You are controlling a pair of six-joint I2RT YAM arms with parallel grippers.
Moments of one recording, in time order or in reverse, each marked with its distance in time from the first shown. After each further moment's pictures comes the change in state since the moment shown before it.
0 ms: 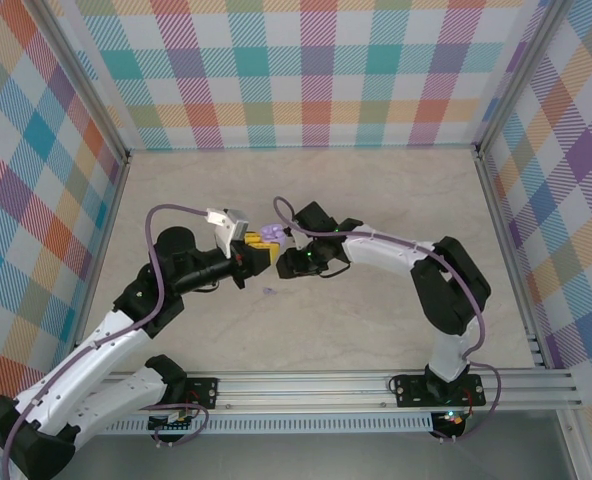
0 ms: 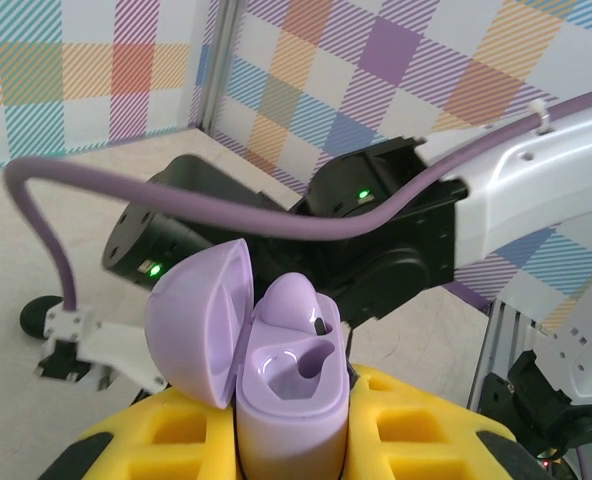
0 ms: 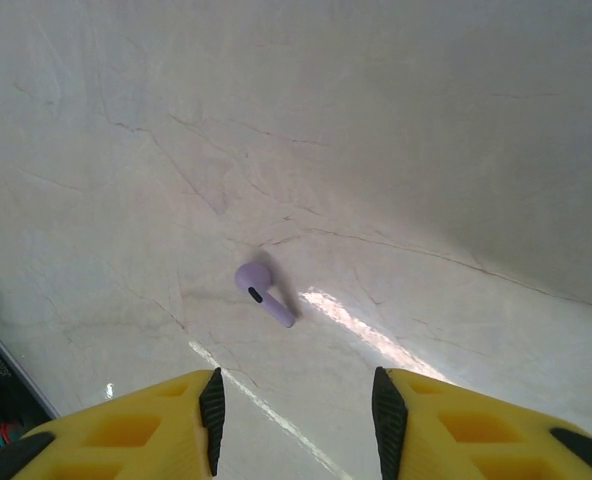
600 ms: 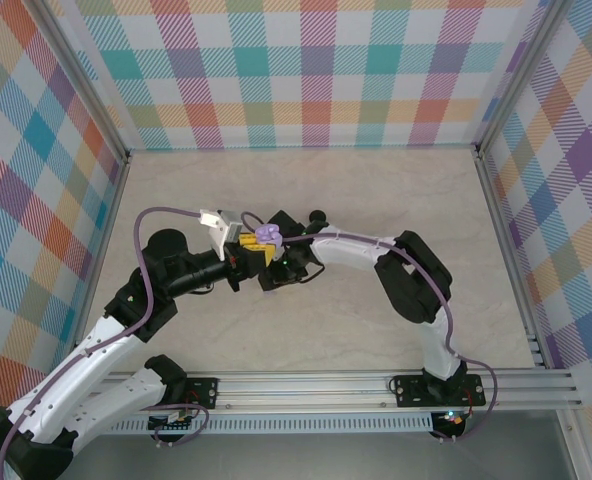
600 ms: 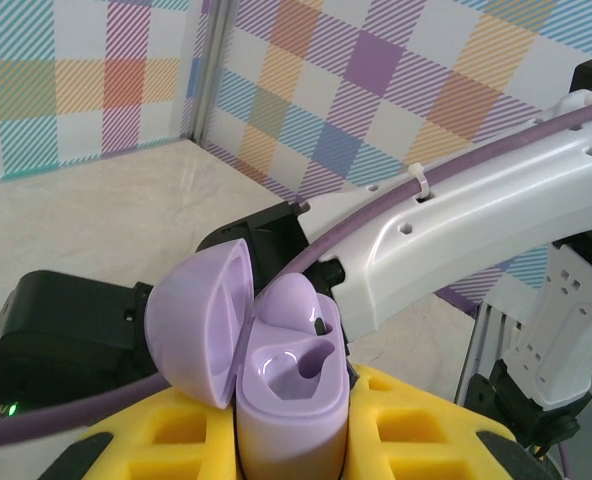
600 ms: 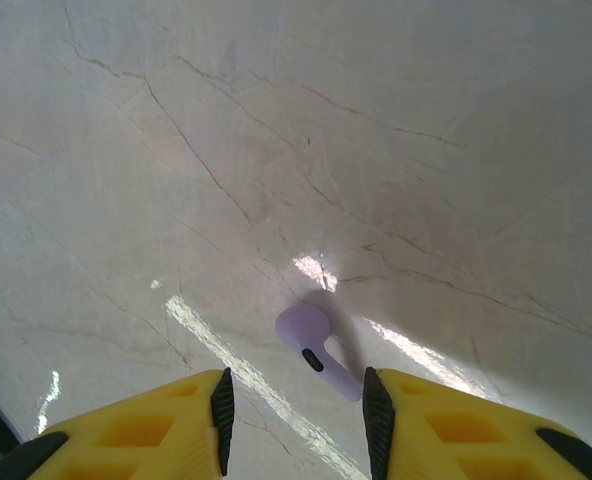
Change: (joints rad) left arm 0.000 -0.041 0.019 -0.041 0.015 0.000; right arm 0.105 0.211 0.211 -0.126 0.027 -0.062
